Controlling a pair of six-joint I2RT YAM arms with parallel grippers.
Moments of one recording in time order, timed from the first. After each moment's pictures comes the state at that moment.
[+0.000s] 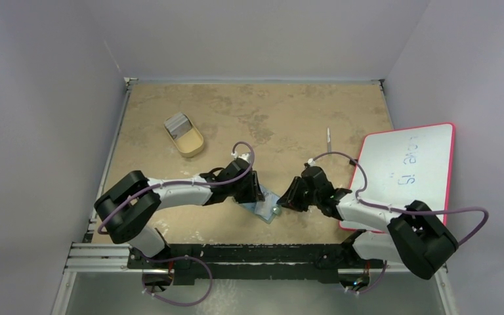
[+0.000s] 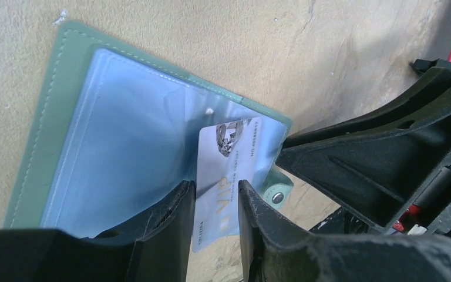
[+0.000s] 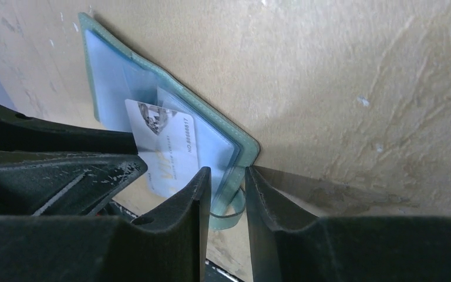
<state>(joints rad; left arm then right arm) -0.90 1.56 0.73 -0.01 0.08 -0.94 0.64 1.21 0.35 0.01 -0.15 1.05</state>
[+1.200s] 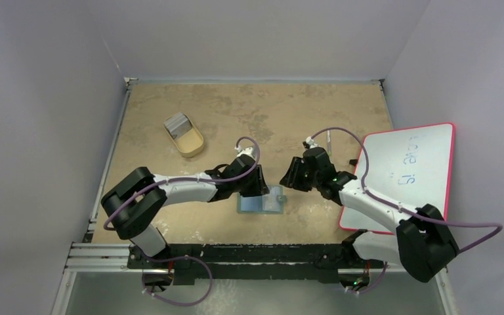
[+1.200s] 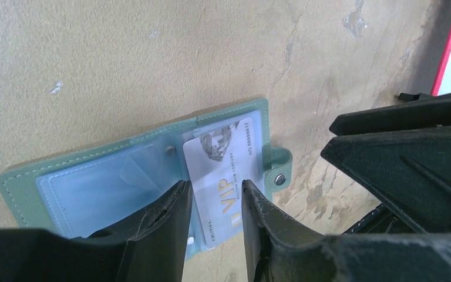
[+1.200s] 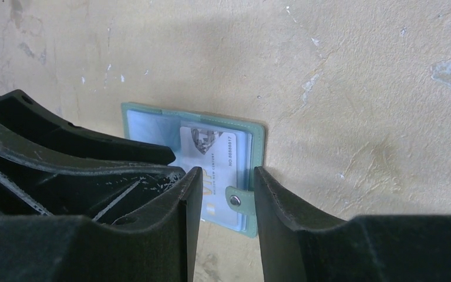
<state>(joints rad) -0.90 1.62 0.79 0.04 0.00 -0.91 0.57 1.21 0.59 -0.18 -0.06 0.76</state>
